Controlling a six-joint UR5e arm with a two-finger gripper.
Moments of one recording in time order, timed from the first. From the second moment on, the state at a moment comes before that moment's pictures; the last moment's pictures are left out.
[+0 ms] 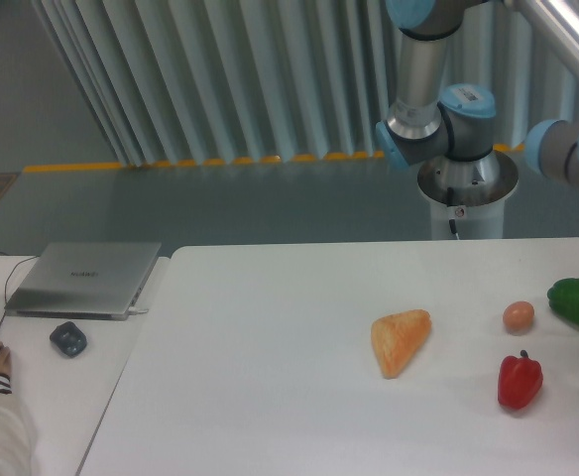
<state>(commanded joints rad) 2.61 -1.93 -1.50 -0.91 1.77 1.83</state>
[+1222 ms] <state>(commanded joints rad) 2.73 -2.07 -1.46 -0.86 2.02 2.18</state>
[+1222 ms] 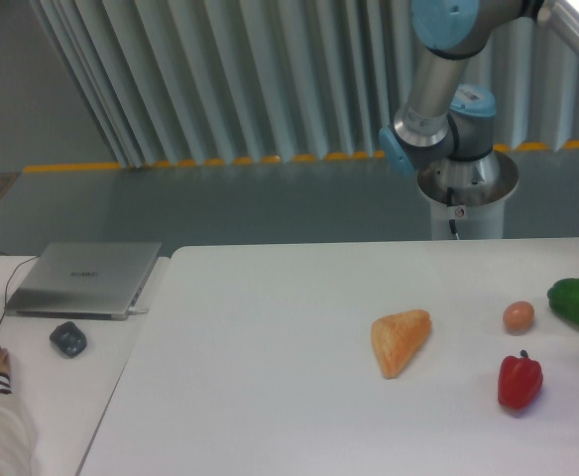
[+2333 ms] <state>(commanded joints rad) 2.74 -2.17 -1.38 -0.85 2.00 2.24</state>
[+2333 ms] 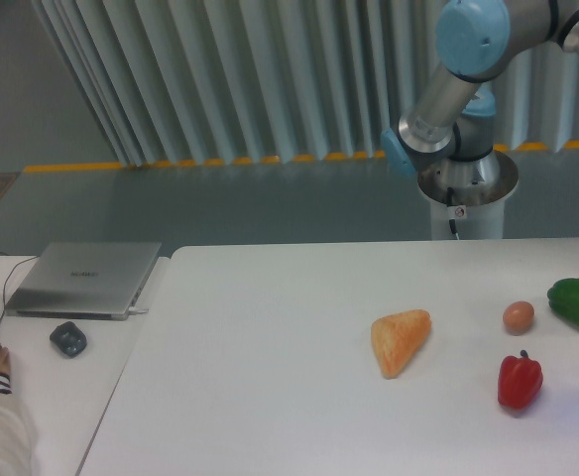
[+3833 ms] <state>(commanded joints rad) 2.80 -2.24 -1.32 -0.81 1.94 2.31</state>
